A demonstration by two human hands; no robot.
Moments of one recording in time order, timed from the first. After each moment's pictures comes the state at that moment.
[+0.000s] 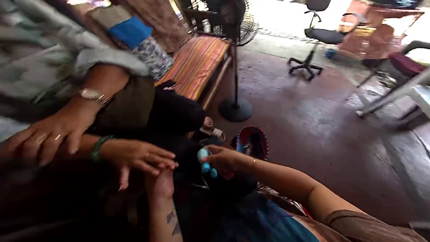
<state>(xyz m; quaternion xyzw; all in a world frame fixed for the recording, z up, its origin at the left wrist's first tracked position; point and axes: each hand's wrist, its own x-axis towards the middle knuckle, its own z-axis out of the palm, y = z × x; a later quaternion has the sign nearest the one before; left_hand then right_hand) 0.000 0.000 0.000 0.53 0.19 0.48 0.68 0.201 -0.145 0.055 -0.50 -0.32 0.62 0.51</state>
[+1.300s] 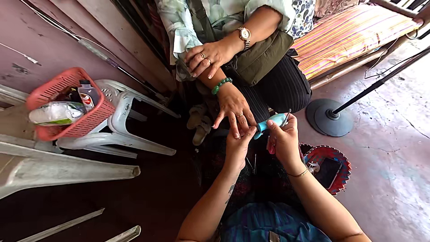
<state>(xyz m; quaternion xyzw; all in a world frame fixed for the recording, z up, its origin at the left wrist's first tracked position) 0.029 -0.064 0.063 0.38 0.46 0.55 0.58 0.166 -0.069 0.047 -0.45 -0.31 0.48 0.69</state>
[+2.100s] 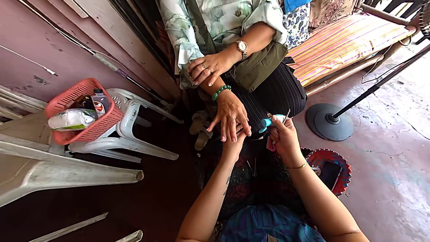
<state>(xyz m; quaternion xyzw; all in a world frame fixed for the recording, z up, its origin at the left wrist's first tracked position) 0.018 -0.034 0.043 0.48 0.46 0.54 0.51 0.186 -0.048 0.048 -0.42 -0.21 0.55 0.69</state>
